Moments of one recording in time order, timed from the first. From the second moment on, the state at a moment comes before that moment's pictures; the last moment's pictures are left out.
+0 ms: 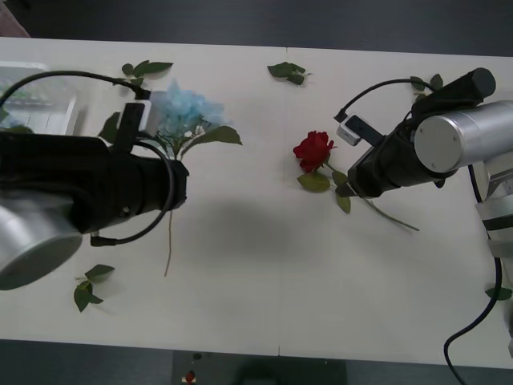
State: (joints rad) right arm -0.48 -0.46 0.14 -1.65 -0.65 1.42 2.03; left arm -0.31 0.76 -0.35 -2.37 0.56 1.36 -0.86
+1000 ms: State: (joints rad) right arm -0.53 -0.37 0.16 -1.46 -0.50 1.34 2.03; left arm -0.31 0.99 -0.04 -1.91 0.58 1.42 -0.87
